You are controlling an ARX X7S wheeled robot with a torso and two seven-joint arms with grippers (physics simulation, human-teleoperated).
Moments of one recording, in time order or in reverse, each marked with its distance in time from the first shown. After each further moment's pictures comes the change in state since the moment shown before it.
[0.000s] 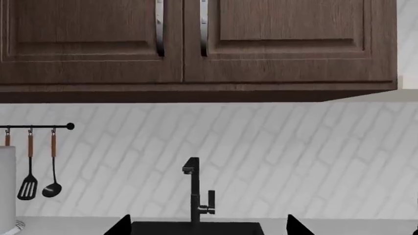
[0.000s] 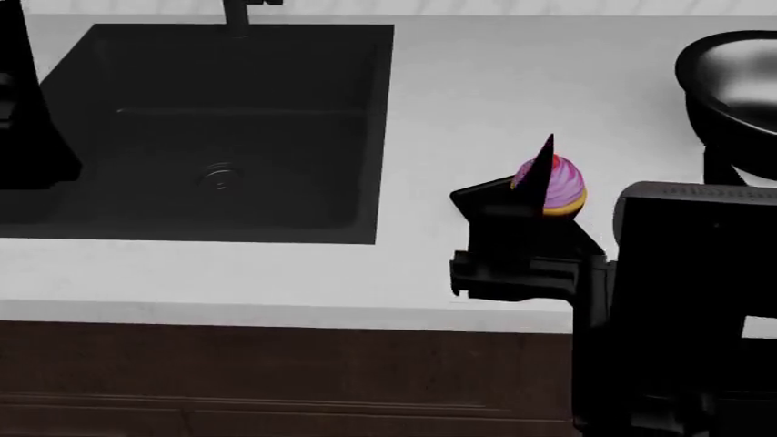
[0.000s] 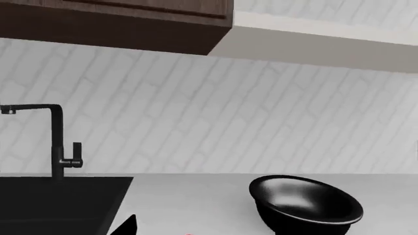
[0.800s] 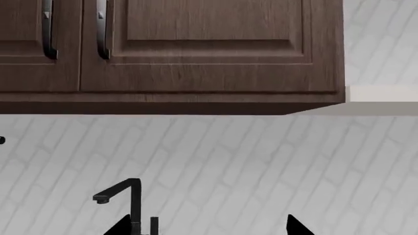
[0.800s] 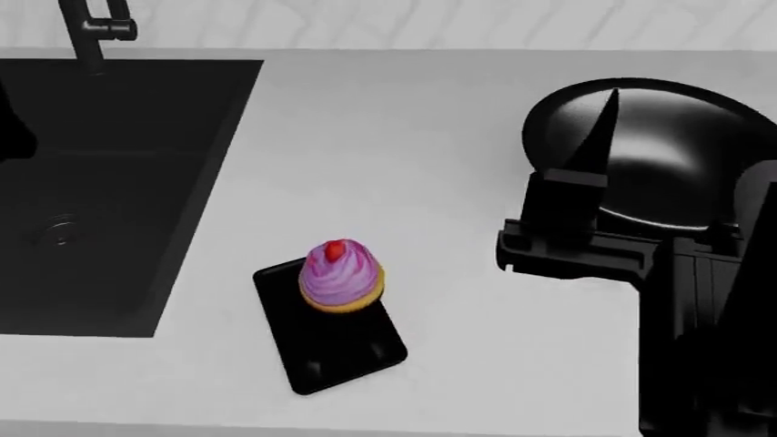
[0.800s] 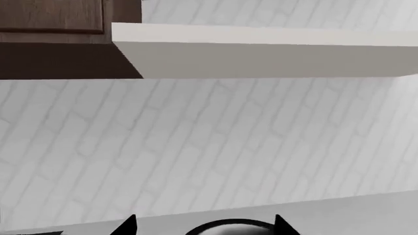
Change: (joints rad) left arm -0.080 -0.070 0.014 -0.022 -0.172 0.055 -0.128; right arm 0.108 0.030 0.236 -0.110 0.319 0.147 0.115
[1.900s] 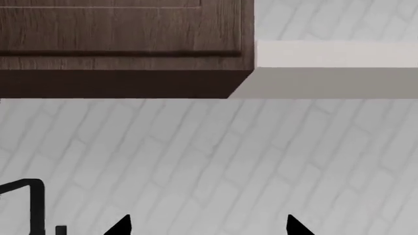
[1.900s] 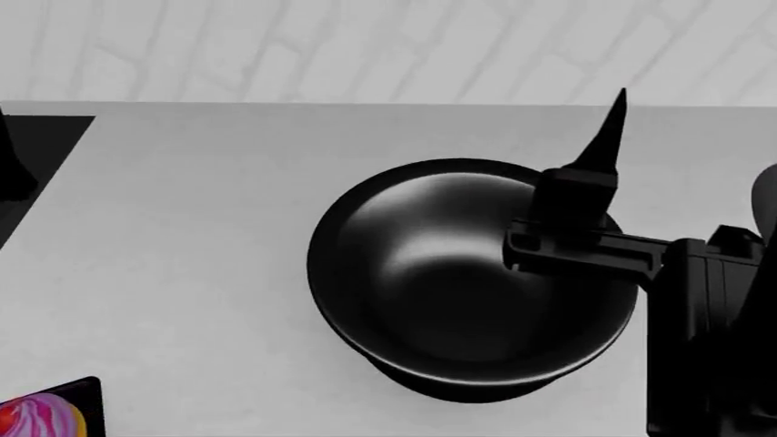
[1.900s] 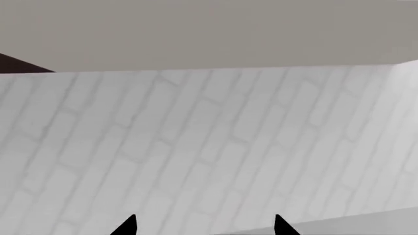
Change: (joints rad) left arm 0.005 -0.096 0.083 0.009 -0.173 0.124 -0.132; right arm 0.000 0.039 0.057 0.026 0.196 -0.019 0.129
